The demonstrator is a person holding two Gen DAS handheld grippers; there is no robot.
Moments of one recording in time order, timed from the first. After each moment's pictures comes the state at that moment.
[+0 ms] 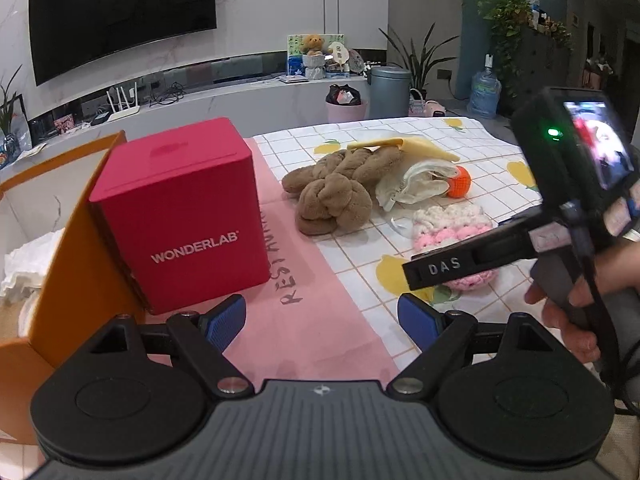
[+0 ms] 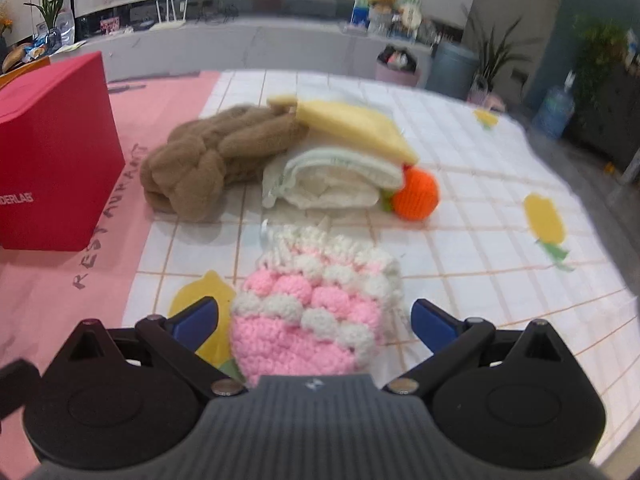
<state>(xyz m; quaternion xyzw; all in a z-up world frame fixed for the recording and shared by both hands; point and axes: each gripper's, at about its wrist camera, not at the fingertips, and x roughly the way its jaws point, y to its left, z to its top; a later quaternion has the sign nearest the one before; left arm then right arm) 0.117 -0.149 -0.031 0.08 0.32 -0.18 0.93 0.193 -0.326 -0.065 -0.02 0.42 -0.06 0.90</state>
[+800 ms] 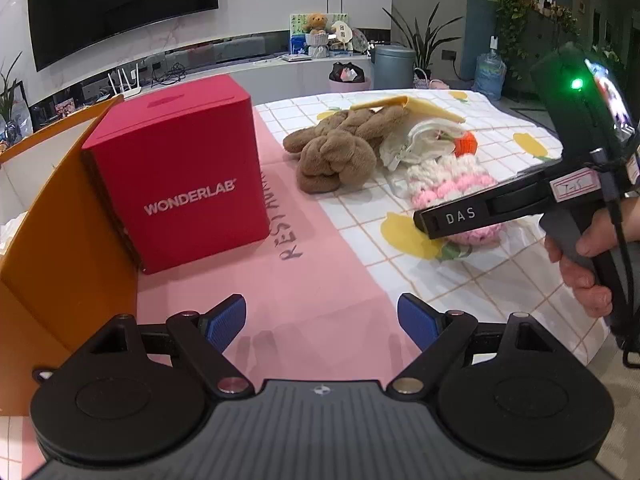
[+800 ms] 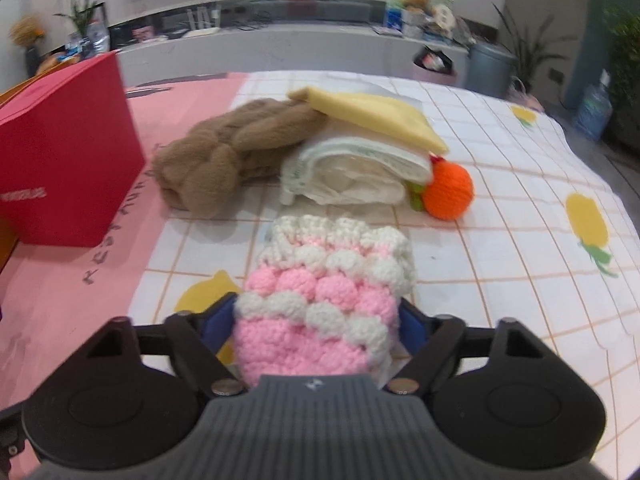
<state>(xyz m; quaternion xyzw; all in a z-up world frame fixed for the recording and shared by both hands) 0.115 -0.148 -0.055 0.09 0.35 -0.17 0.92 0.193 -0.333 -0.078 -0.03 0.39 0.02 0.92</state>
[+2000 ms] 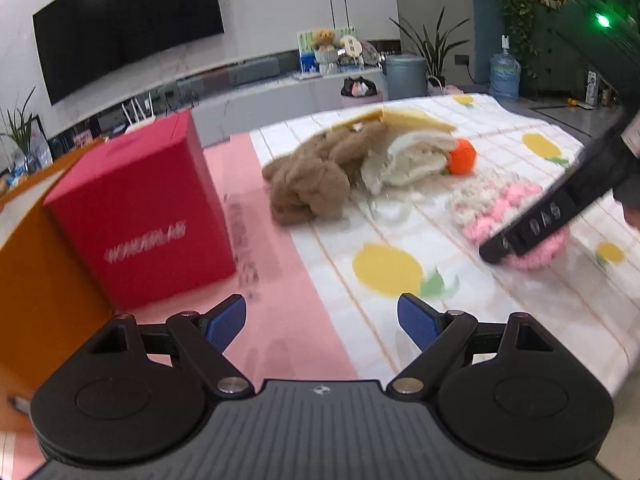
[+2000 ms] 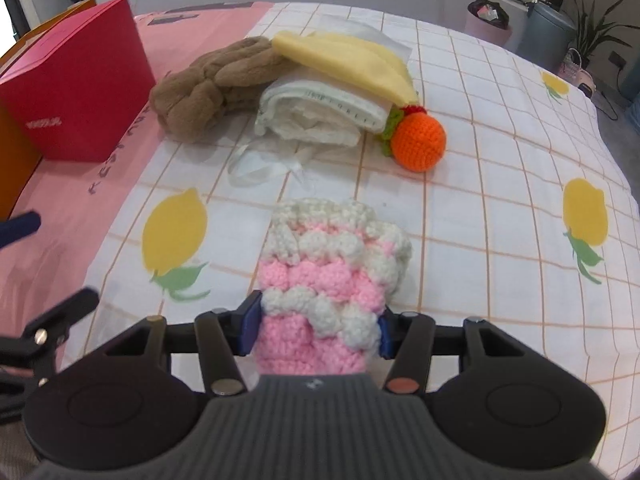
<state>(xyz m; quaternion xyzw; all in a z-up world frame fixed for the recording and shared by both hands) 0.130 -0.208 -0.059 0.12 0.31 -0.13 0.94 0.201 -0.395 -0.063 -0.05 0.51 0.09 0.85</state>
